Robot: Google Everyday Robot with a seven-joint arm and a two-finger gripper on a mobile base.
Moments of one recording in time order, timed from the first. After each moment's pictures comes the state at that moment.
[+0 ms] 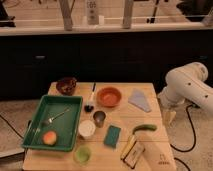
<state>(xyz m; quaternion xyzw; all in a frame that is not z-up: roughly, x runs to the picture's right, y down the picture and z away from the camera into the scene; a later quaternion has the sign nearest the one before) 0.292 0.109 0.681 -0.28 0.02 0.03 0.96</state>
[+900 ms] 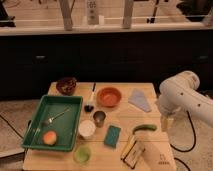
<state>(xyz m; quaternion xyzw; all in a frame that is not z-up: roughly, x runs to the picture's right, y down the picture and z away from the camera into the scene) 0.282 0.149 0.693 -0.29 0.03 -0.02 0.96</state>
